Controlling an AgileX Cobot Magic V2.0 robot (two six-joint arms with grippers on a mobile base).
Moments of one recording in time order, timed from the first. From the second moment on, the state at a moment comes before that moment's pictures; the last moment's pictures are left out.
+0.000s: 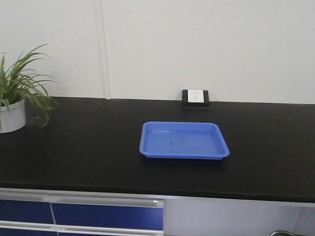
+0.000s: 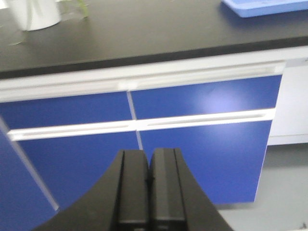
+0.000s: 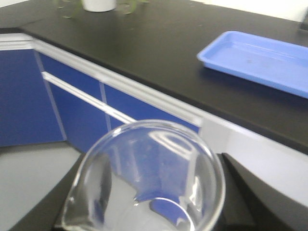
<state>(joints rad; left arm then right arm) -0.04 -0.02 0.03 0.06 0.37 0.02 0.62 0.66 -0.49 -0.16 0.27 0.22</state>
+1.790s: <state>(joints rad) -0.04 -0.02 0.03 0.06 0.37 0.02 0.62 0.66 -0.49 -0.16 0.27 0.22</state>
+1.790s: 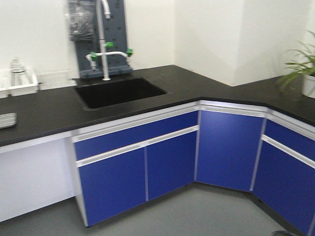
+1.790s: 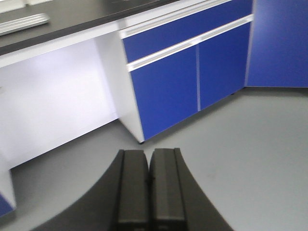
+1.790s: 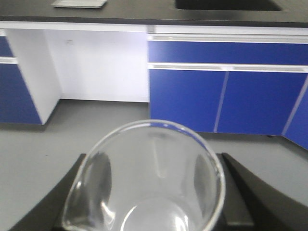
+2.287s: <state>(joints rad) -0.04 -0.02 0.03 0.06 0.37 0.02 0.62 0.66 -0.49 -0.16 0.27 0.22</state>
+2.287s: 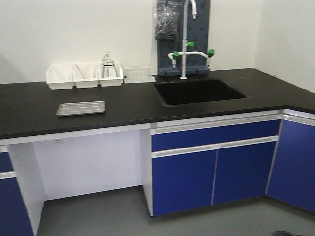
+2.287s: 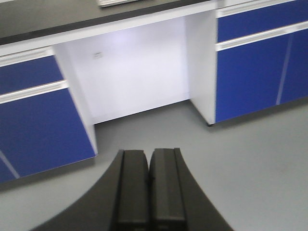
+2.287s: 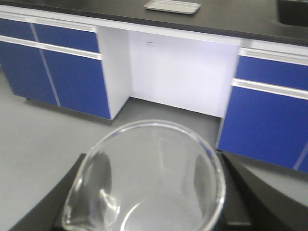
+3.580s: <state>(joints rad) -0.04 -0.02 0.03 0.06 0.37 0.02 0.62 0.66 -0.49 -0.16 0.27 0.22</state>
